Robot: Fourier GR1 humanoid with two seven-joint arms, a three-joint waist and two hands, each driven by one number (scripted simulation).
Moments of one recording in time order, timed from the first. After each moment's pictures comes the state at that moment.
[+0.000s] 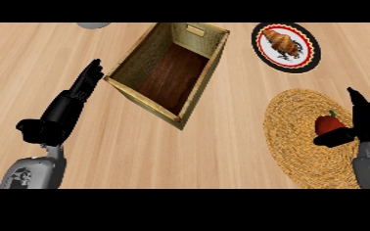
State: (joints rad) left arm -0.16 0.21 0.03 -1.57 -0.04 -0.18 0.00; right arm -0.15 -0.39 -0.13 -1.40 0.78 0.10 0.62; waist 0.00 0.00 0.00
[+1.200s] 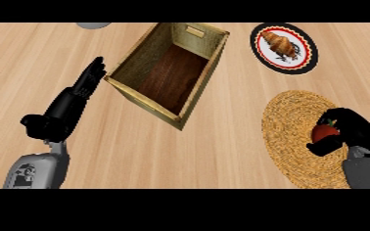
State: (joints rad) left arm -0.19 0.18 0.05 -1.56 -0.07 -0.22 0.01; right arm -0.16 -0.38 -0.11 -1.22 0.84 0.12 0.43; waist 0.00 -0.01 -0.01
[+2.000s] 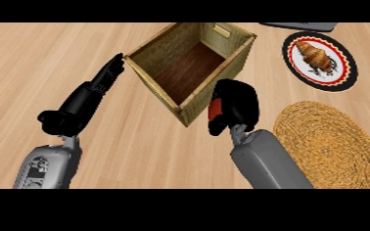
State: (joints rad) left arm -0.24 0.16 -0.01 -1.56 -0.07 -0.27 0.03; right arm -0.46 -0.03 0.41 -1.39 0.99 0.04 0.81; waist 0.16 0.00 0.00
